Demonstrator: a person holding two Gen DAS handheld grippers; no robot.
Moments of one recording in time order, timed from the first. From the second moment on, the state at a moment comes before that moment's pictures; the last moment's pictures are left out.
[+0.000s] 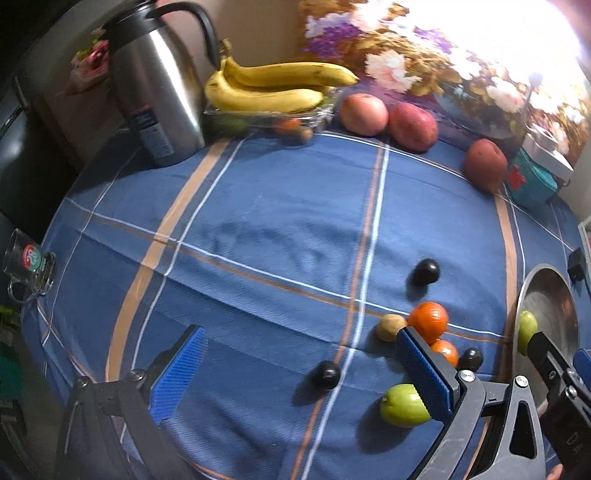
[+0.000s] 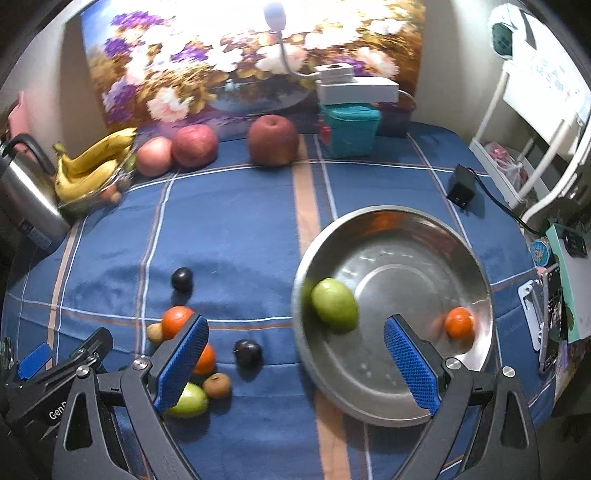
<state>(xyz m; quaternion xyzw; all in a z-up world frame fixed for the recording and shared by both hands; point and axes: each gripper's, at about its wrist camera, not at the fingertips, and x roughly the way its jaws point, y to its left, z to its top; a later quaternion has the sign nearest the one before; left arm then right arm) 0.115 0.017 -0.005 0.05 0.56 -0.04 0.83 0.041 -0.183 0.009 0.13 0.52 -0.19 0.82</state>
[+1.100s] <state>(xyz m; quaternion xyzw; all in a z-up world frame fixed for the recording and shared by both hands) 0.121 0.033 -0.051 -0.01 0.61 -0.06 0.79 0.059 -0.152 -0.040 0.17 0.57 -0.11 0.79</state>
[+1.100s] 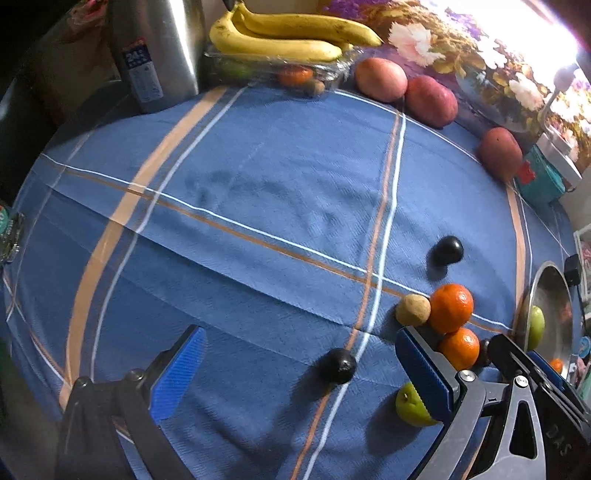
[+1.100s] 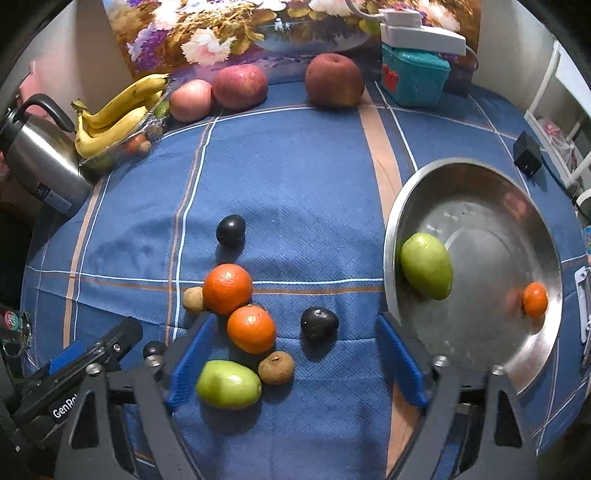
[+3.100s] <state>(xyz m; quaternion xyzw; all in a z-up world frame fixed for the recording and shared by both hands) 0.116 0.009 -0.079 0.02 0.64 -0.07 0.77 0.075 -0.147 -0.087 0.14 0.62 -0.13 0.76</state>
